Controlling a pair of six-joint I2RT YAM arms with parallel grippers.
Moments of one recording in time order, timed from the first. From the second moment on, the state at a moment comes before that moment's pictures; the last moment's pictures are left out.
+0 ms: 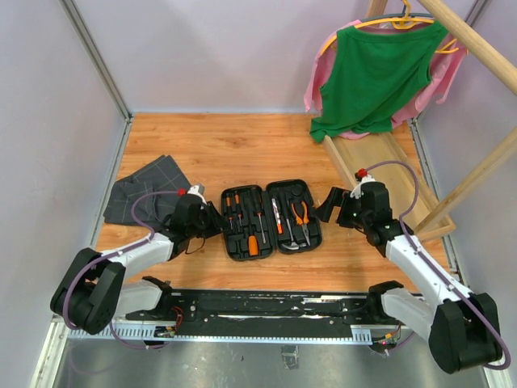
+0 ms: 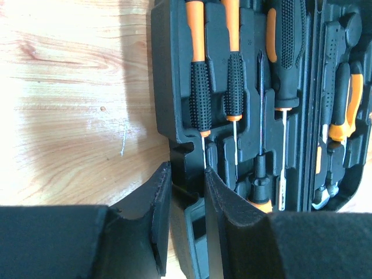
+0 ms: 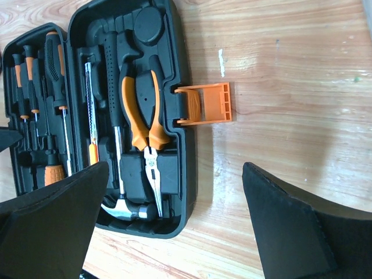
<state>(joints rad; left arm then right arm) -0.43 1.20 0.35 0.17 0.09 -0.77 0.26 0.97 0.51 -0.19 -0.17 0.47</state>
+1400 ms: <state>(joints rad) -0.46 1.18 0.55 0.00 0.15 -0.72 0.20 1.32 0.45 0.08 -0.58 0.54</state>
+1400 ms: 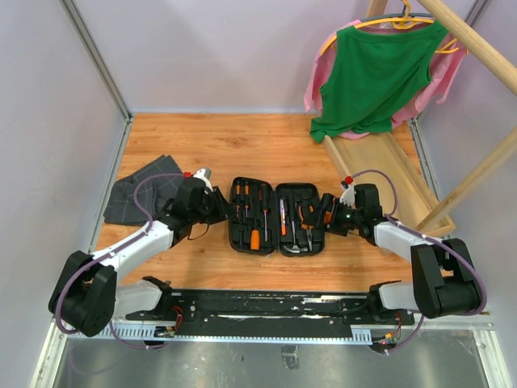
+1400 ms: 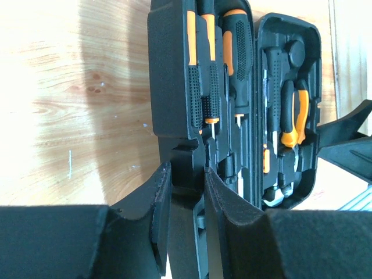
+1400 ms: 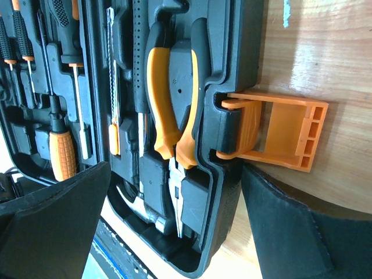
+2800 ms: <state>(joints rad) -0.68 1.33 0.76 0.29 0.25 -0.85 0.20 0.95 0.40 0.02 -0.41 0.58</state>
